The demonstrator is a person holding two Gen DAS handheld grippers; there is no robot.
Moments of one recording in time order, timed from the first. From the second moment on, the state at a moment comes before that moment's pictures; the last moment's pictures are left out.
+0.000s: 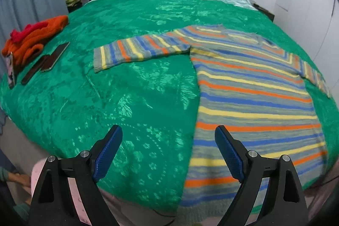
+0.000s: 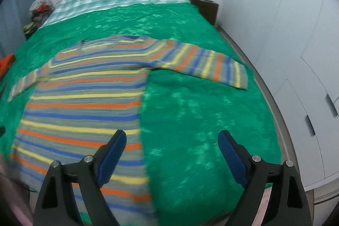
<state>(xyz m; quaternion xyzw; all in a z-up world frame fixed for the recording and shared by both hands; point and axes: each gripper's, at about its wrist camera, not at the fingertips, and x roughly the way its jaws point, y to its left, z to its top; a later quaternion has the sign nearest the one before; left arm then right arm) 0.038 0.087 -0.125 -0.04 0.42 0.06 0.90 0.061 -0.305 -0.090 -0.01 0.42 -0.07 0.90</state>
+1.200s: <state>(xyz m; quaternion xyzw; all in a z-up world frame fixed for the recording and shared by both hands) 0.042 0.092 -0.133 -0.04 0.42 0.10 0.90 0.047 -0.262 -0.068 -0.08 0.41 -0.16 0.90</state>
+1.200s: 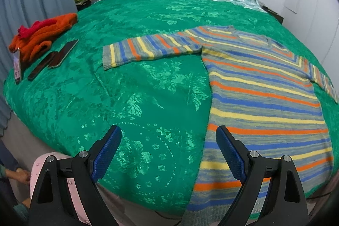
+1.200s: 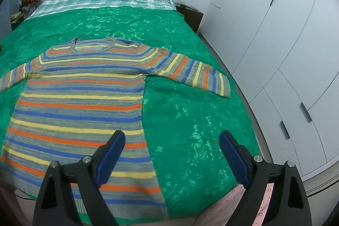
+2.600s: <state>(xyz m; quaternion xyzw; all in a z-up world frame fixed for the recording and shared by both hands) 0.045 0.104 -0.137 -0.06 0.43 0.12 0.89 0.125 -0.483 -0.088 0.21 0.35 -0.07 0.91</state>
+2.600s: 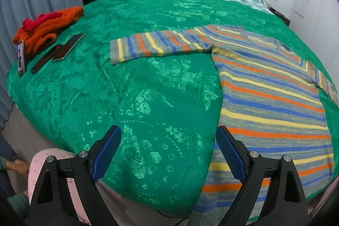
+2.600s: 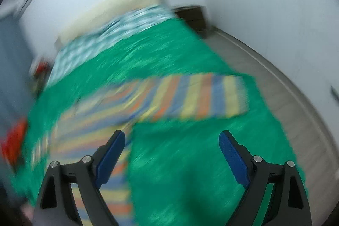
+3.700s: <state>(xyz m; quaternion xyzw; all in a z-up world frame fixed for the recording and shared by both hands) 0.054 0.108 -0.151 -0.07 0.45 0.12 0.88 0.277 -0.311 -0.032 0.08 0.40 0.16 0.90</state>
